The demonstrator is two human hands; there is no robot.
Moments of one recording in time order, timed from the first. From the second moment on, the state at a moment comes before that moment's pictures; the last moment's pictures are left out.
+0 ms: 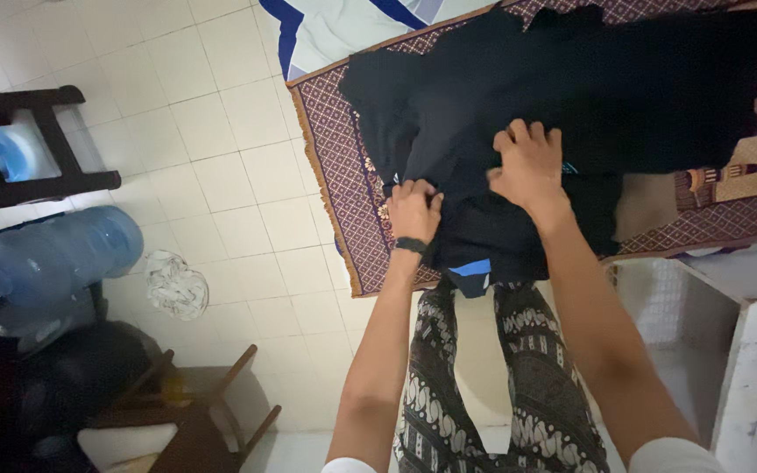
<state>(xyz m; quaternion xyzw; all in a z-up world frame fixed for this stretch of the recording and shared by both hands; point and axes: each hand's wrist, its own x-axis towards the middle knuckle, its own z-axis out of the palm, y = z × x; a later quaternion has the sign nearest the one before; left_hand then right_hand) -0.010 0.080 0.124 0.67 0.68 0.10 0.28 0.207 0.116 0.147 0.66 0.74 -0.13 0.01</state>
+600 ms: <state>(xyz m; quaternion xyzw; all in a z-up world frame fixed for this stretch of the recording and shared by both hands) 0.013 0.108 0.135 0.50 0.73 0.29 0.35 0.232 0.153 0.156 0.64 0.68 -0.22 -0.29</state>
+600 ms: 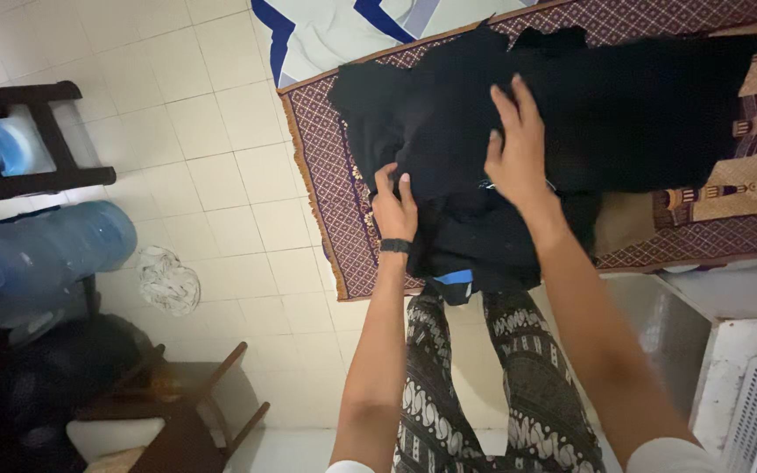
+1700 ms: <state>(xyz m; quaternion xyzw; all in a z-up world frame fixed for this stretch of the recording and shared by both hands) 0.240 0.018 -0.006 0.00 0.66 0.37 0.65 0.493 -0.013 -0.038 0.56 -0.34 -0.50 -0.56</state>
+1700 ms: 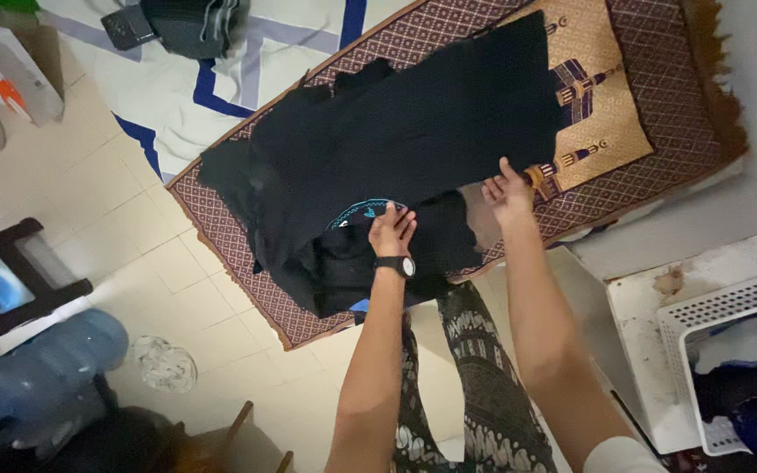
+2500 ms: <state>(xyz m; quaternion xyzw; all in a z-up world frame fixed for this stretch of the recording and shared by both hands) 0.168 -0.050 0.025 0.01 0.77 0.38 0.52 0.409 -0.023 0.067 0.85 0.36 -0.21 -0.33</state>
